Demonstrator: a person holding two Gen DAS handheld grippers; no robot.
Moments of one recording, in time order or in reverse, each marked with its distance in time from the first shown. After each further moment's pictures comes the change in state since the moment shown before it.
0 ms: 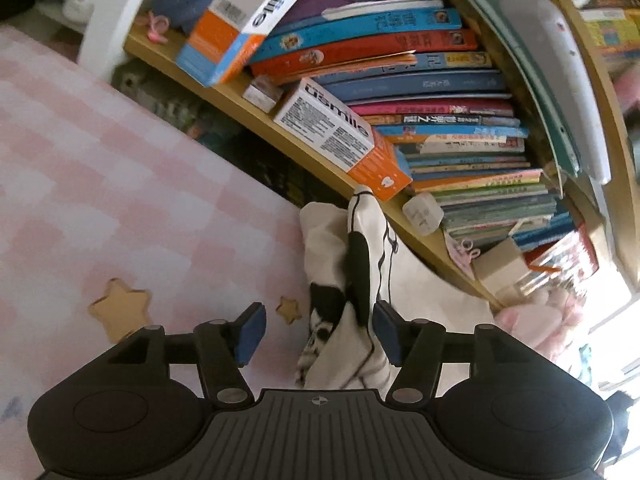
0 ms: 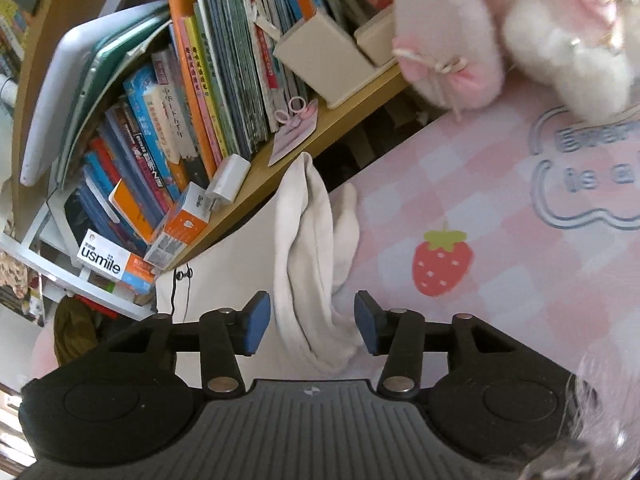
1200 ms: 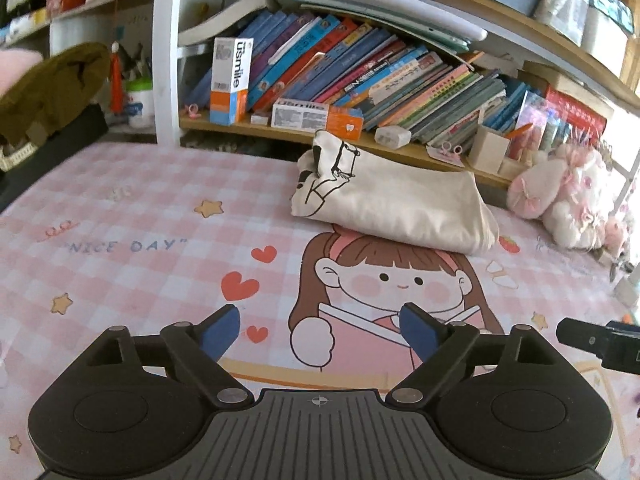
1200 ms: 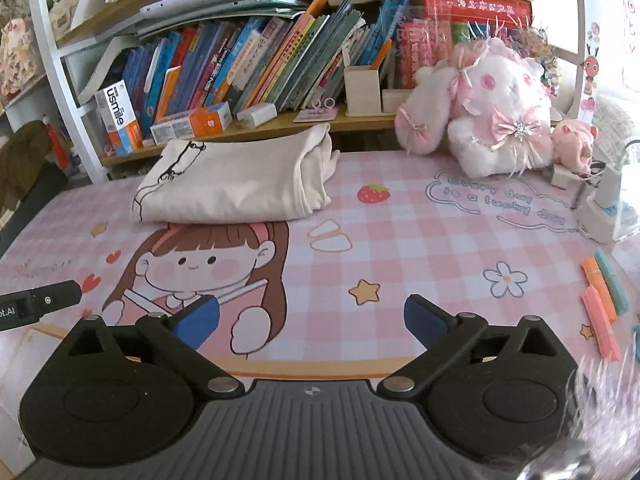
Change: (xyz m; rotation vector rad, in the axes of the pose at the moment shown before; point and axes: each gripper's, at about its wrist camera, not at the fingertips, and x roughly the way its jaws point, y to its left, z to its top) left arm -0.123 -0.117 -0.175 0.378 -0.134 0.359; right arm -0.132 0.073 -0.158 -0.520 -0.117 -0.355
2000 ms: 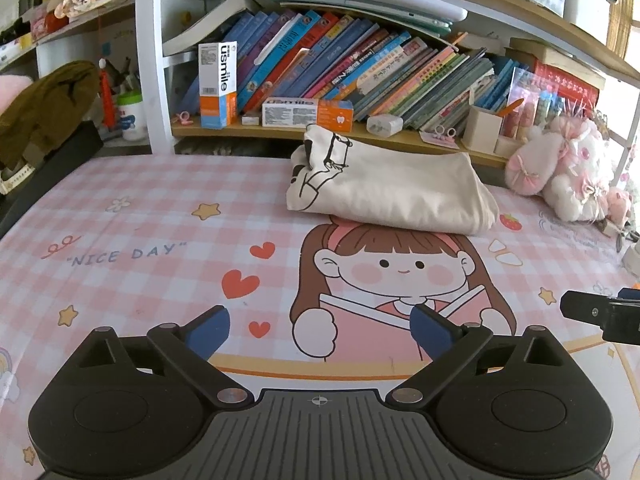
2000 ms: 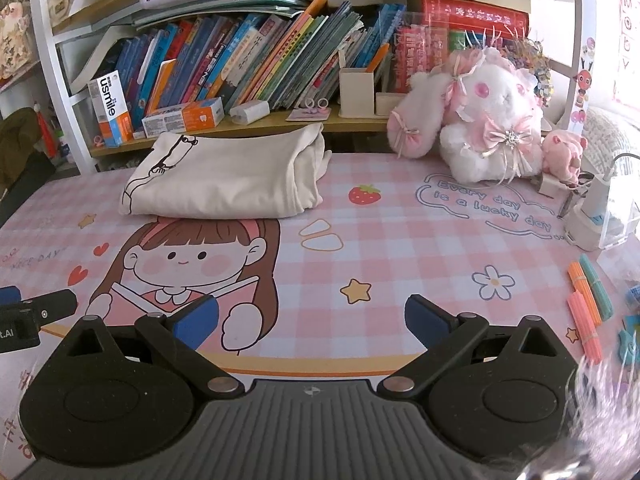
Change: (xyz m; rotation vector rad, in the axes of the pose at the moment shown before) left arm 0.002 -0.006 -0.002 0.070 0.014 0.010; right arm 0.002 0.008 0.001 -0.029 0.000 -0.046
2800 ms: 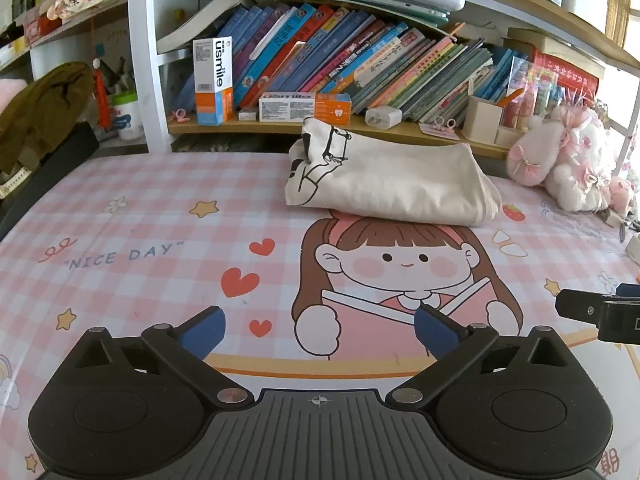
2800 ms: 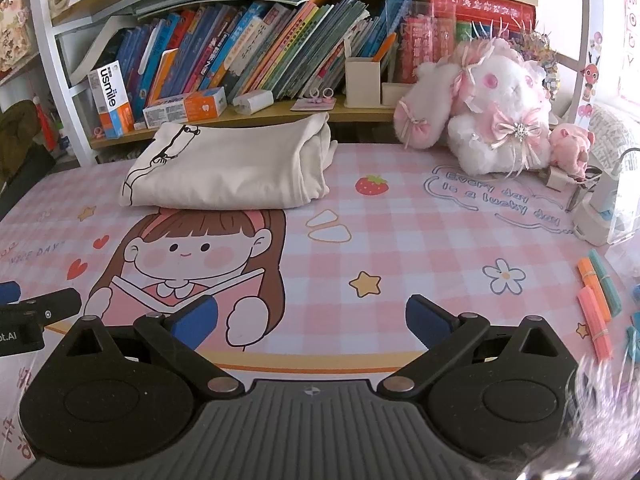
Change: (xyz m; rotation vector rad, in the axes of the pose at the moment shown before) left arm 0.006 0.000 0.002 0.022 0.019 -0.003; right arm 0.009 0.005 -0.001 -0.002 0.025 0.005
